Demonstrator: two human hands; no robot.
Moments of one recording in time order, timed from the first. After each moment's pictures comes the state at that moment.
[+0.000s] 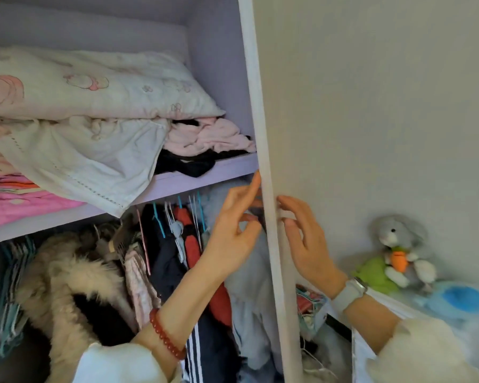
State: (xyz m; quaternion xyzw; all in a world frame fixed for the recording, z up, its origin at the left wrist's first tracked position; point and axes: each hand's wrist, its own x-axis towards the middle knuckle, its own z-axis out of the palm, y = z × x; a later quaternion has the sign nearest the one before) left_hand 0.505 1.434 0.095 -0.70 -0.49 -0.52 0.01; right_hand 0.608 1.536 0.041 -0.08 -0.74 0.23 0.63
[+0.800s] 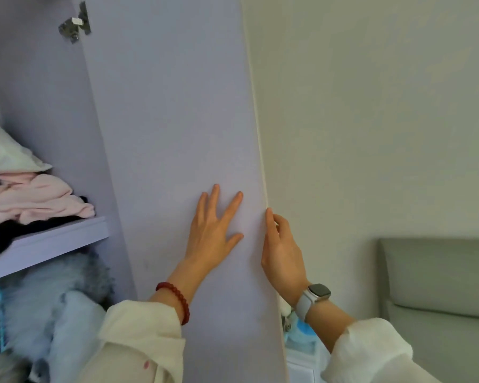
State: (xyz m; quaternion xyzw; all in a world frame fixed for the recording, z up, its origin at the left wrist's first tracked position) left_hand 0.636 1.689 0.119 -0.77 -0.50 -0.35 0.21; right_hand 0.790 1.659 0.080 -0.52 -0.70 -0.15 0.46
